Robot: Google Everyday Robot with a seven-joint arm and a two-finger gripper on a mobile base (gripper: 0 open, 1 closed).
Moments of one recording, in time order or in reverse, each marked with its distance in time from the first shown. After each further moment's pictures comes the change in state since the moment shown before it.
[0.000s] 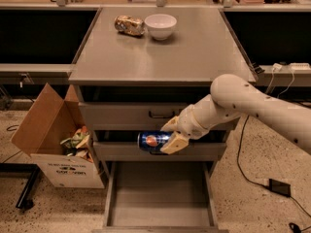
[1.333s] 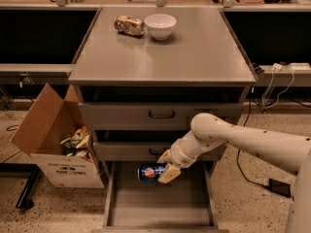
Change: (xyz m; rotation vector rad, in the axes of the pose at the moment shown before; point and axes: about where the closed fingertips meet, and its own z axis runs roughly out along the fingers) arm 0.100 0.021 0.133 -0.145 0.083 0.032
